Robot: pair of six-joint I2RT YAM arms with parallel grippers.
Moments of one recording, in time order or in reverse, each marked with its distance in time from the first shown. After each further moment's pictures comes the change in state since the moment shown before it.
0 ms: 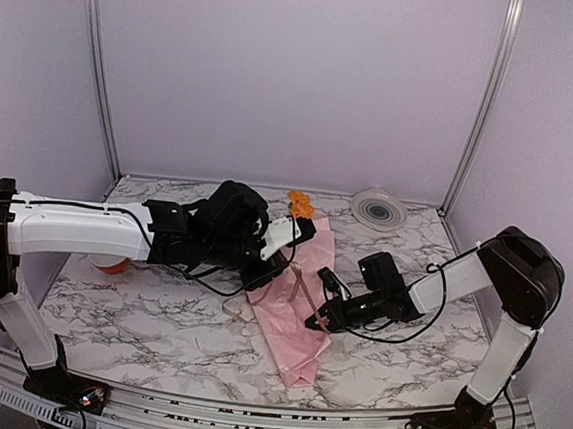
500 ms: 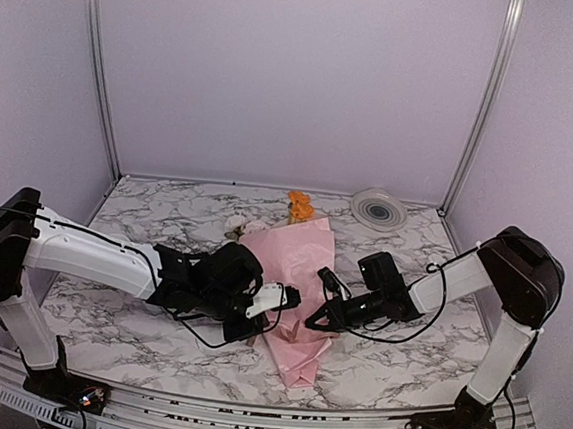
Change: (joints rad) left arm -0.070 0.031 -0.267 0.071 0.076 0.024; right arm 0.000 0.000 0.002 -0.004 0.001 0.000
